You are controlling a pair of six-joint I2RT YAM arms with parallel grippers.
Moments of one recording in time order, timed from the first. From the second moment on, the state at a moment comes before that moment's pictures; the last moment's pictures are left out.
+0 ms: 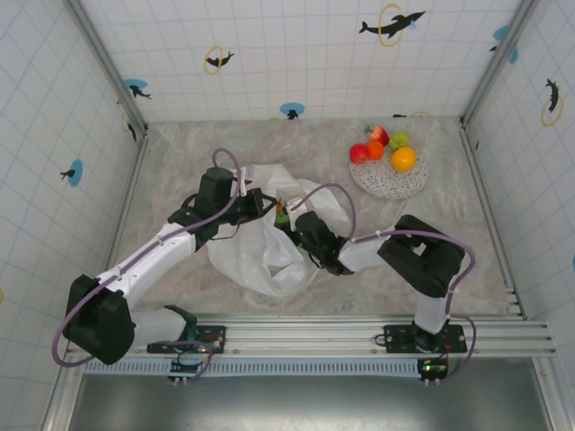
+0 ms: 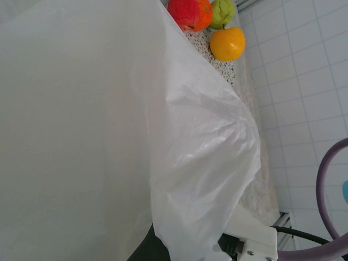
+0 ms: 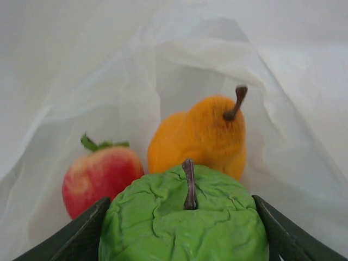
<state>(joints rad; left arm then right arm) -0.50 1.25 0.84 -0.19 0.45 -0.73 0.97 1.86 0.78 0.66 0.21 0.30</state>
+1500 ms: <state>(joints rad) -0.50 1.27 0.87 -0.20 0.43 -0.66 0.94 1.66 0.63 0.54 0.00 0.25</state>
